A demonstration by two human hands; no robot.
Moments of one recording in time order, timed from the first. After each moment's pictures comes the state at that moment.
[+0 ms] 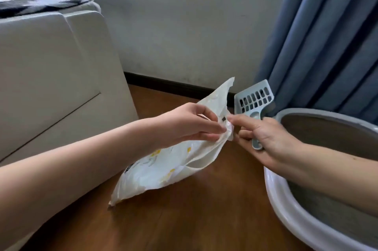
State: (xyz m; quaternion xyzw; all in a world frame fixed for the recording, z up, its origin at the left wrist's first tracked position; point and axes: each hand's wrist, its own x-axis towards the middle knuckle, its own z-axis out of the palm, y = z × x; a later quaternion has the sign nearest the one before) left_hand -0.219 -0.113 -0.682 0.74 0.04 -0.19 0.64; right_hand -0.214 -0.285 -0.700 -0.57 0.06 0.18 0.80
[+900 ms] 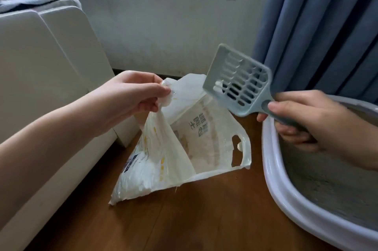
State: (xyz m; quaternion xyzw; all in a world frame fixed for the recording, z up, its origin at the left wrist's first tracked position) left_hand -0.240 -0.060 -0.641 0.82 -0.01 -0.06 0.57; right_hand -0.236 -0.361 -0.658 -0.79 -0.14 0.16 0.58
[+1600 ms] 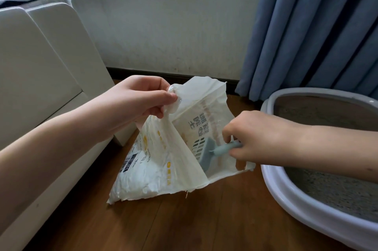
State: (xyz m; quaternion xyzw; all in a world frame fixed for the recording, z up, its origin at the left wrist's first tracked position) left_hand -0.242 -0.077 -0.651 0.83 -0.03 -0.07 0.55; right_hand -0.221 -0.315 -0.693 -0.92 -0.39 0.06 0.03
